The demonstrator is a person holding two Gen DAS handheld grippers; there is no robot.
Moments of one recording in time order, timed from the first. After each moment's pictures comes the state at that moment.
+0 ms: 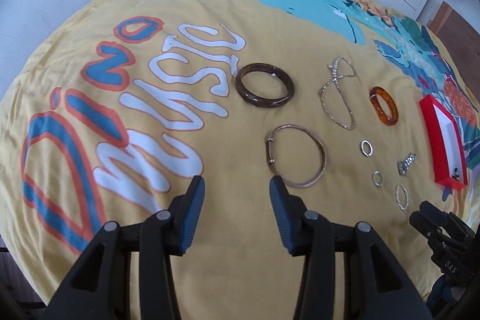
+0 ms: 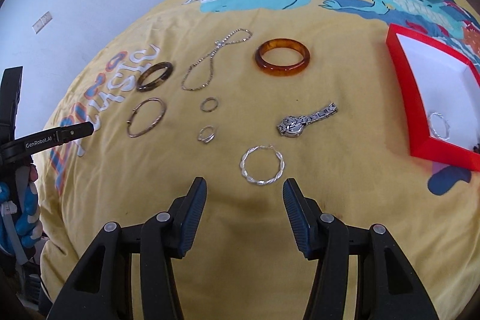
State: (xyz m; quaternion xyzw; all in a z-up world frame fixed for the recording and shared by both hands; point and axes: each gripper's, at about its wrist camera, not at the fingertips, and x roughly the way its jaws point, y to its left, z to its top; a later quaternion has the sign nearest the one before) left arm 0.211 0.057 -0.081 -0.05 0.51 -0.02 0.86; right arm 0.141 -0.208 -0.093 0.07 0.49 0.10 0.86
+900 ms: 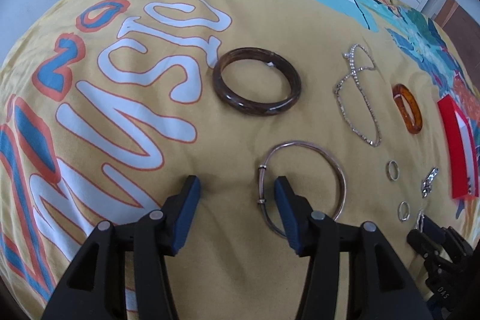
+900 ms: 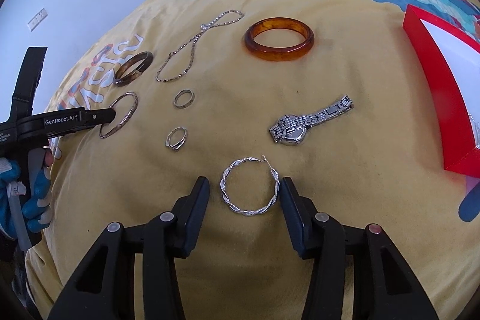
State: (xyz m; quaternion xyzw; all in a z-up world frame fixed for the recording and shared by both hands) left arm 0.260 0.036 -0.130 -0.05 0.53 -0.03 0.85; right arm 0.170 -0.210 -0.131 0.06 0.50 0.10 0.86
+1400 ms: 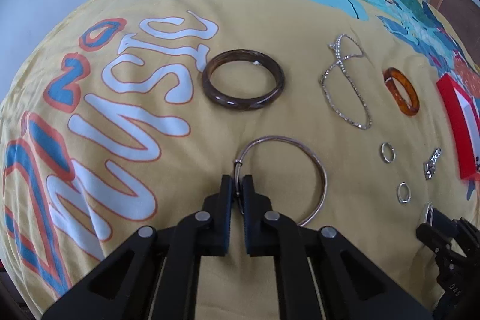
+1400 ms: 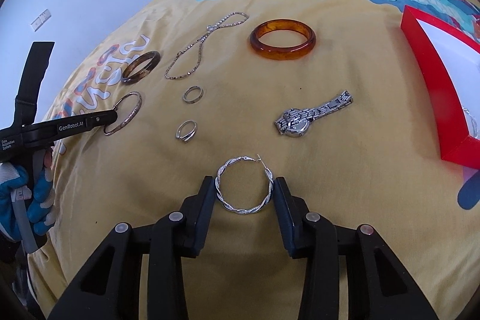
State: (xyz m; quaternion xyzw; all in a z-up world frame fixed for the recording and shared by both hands) left arm 0.244 0.024 -0.117 -0.01 0.52 -0.02 0.85; right arm 0.154 -0.208 -0.123 0.07 0.49 0.11 0.86
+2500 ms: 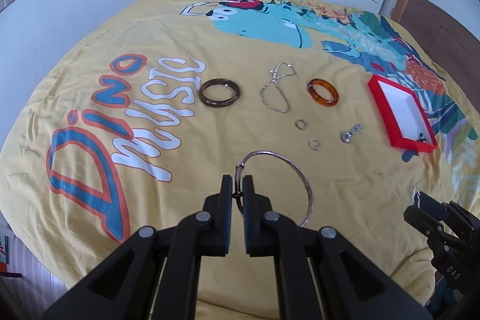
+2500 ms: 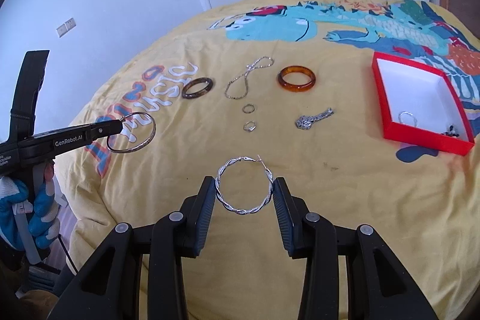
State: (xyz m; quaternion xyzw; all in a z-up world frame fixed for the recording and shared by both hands) left arm 0.111 0.023 -0.006 -0.01 0.46 -0.08 0.89; right arm 0.029 -0.195 -0.017 0.06 0.42 0.11 0.90
